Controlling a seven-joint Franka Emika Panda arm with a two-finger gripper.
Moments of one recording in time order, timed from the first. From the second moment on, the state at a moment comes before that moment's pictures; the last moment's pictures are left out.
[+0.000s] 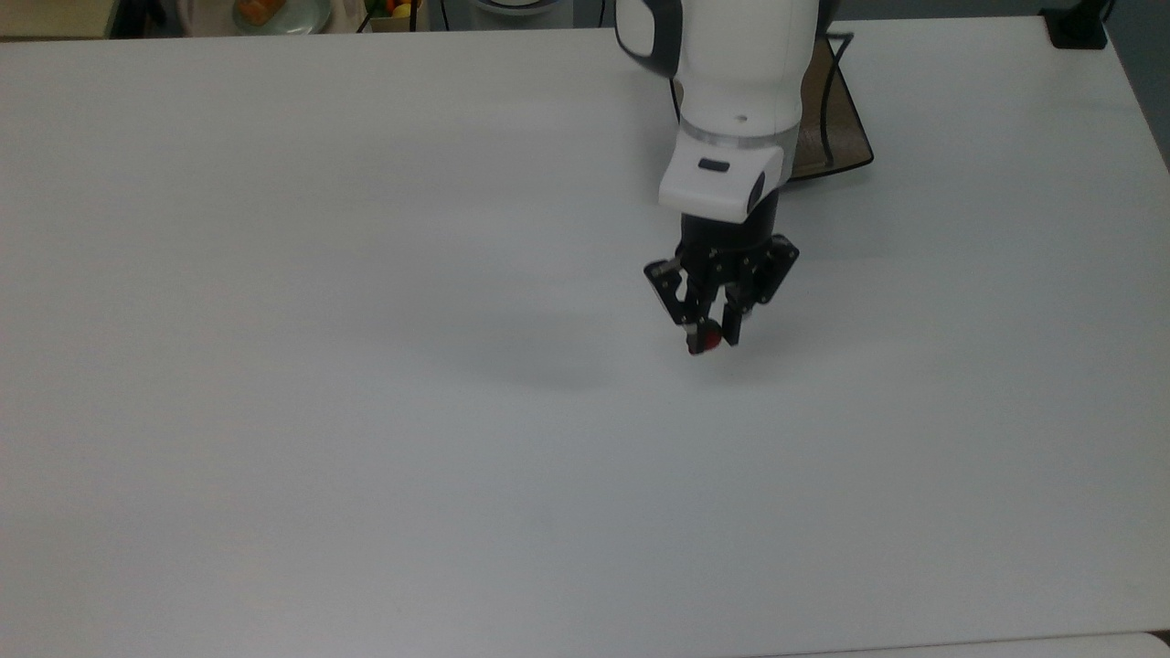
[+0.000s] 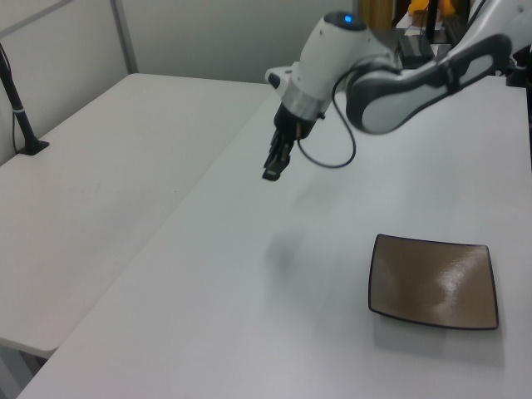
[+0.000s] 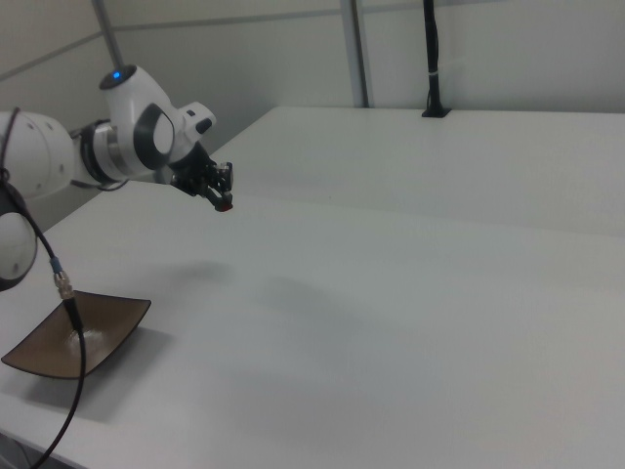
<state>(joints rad) 0.37 0.46 0.02 -1.51 -0.19 2.41 0.07</state>
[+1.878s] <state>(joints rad) 0.51 0.23 0.11 -1.81 0.15 1.72 0.20</state>
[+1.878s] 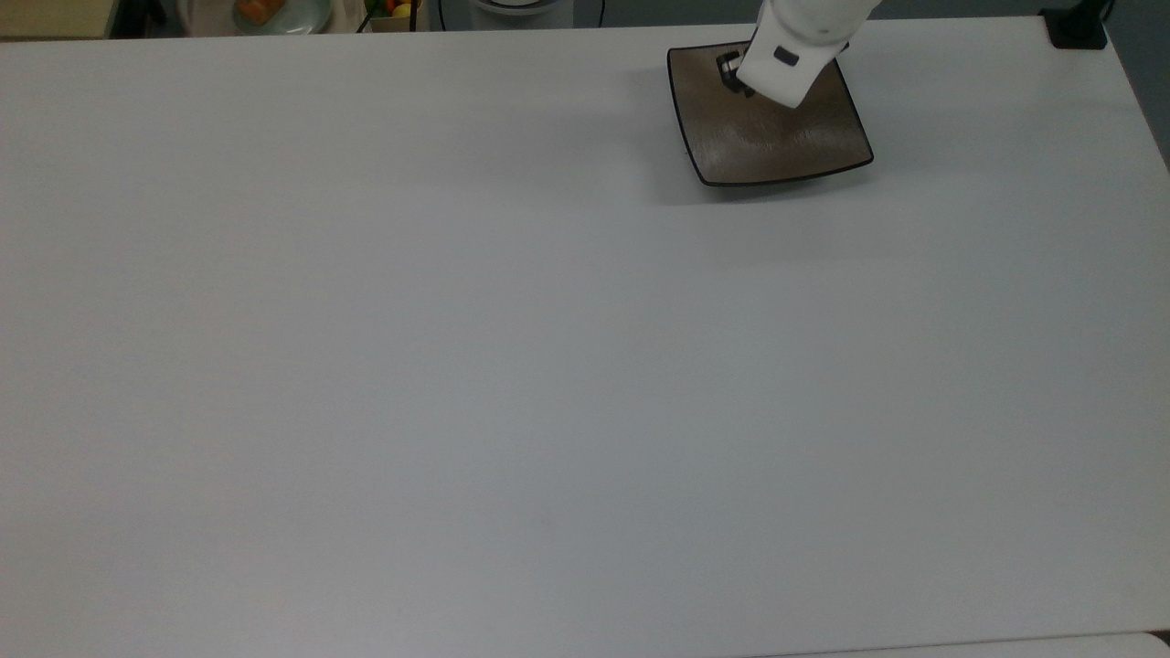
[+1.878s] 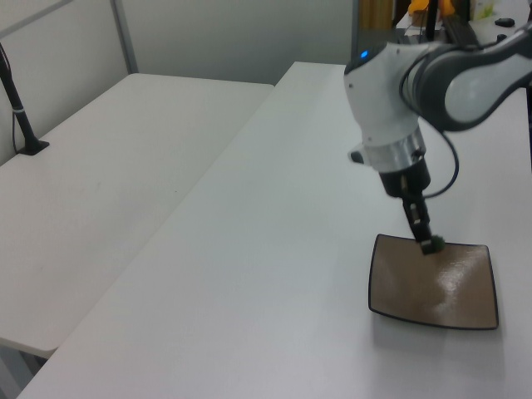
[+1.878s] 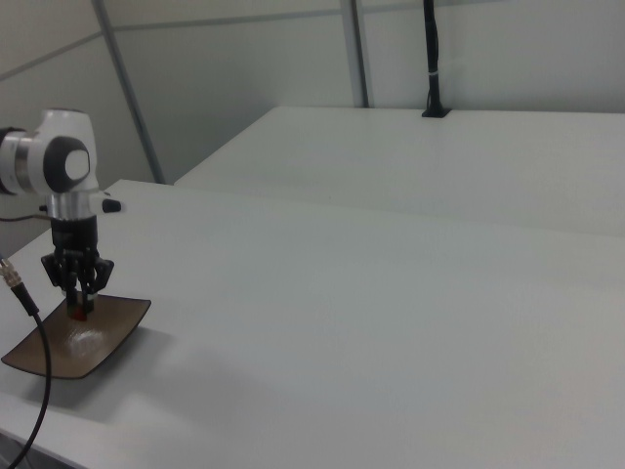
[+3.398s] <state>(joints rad) 0.43 0.14 0.09 -1.75 0.14 1.80 0.35</state>
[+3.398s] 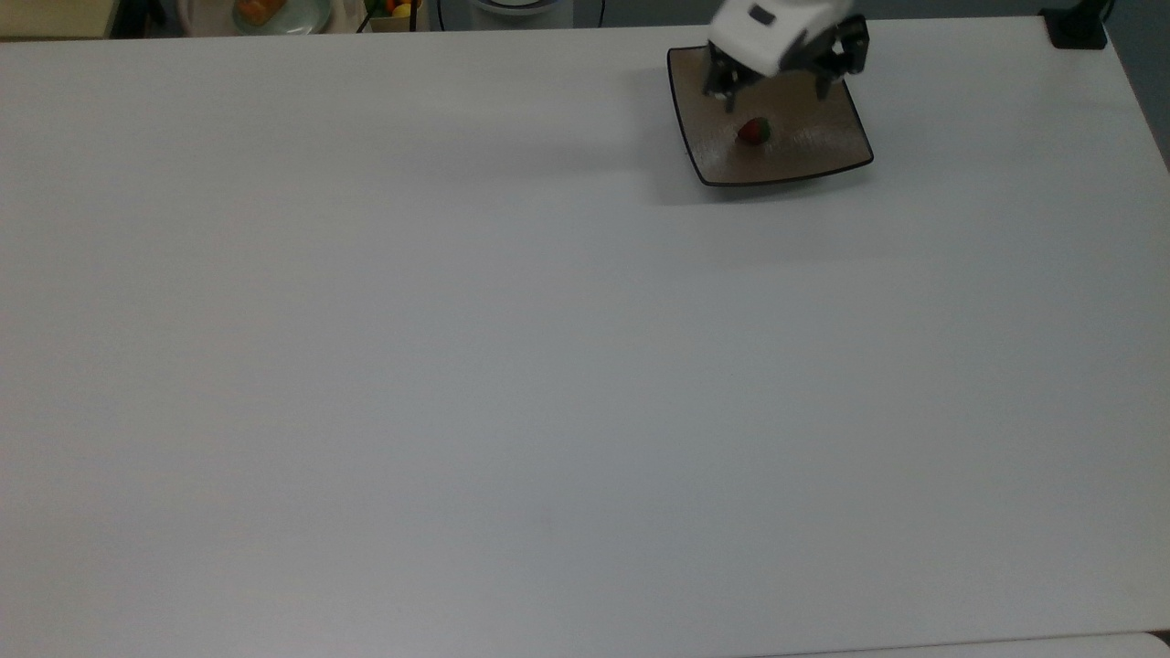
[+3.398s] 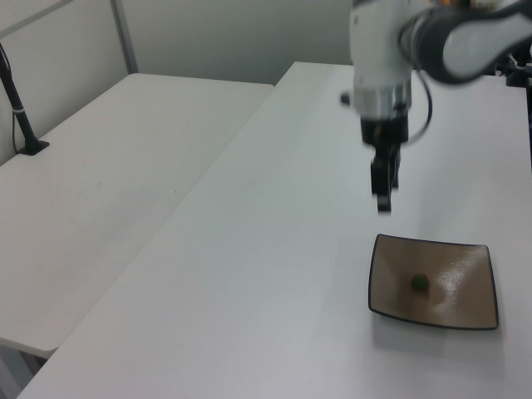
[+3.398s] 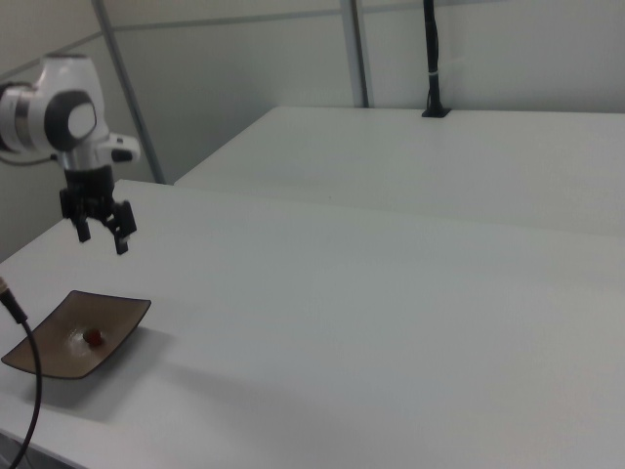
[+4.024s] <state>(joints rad) 0.33 0.00 -0.03 -1.62 0.06 1.60 0.33</state>
